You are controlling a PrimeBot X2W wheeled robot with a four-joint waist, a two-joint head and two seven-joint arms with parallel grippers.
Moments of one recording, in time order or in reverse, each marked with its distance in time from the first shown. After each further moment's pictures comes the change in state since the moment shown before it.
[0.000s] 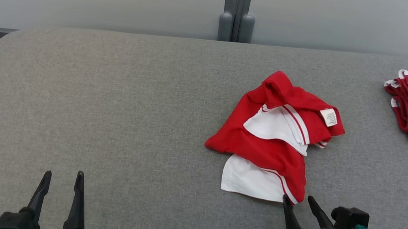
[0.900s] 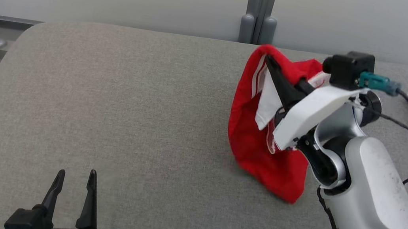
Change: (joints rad) left arm -0.027 0.000 -0.066 0.020 -0.042 0.028 0.000; right arm -0.489 -0.031 0.131 -0.278 0.111 -0.001 0.436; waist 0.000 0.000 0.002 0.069
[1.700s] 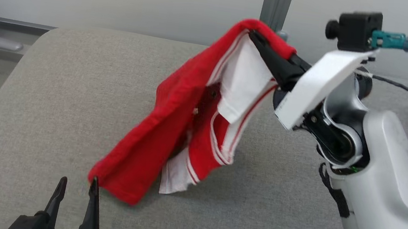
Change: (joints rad) left arm 0.023 0.000 -0.031 -0.011 -0.033 0.034 0.000; right arm -0.141 0.007 0.012 -0.028 0.263 0.000 0.160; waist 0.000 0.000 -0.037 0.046
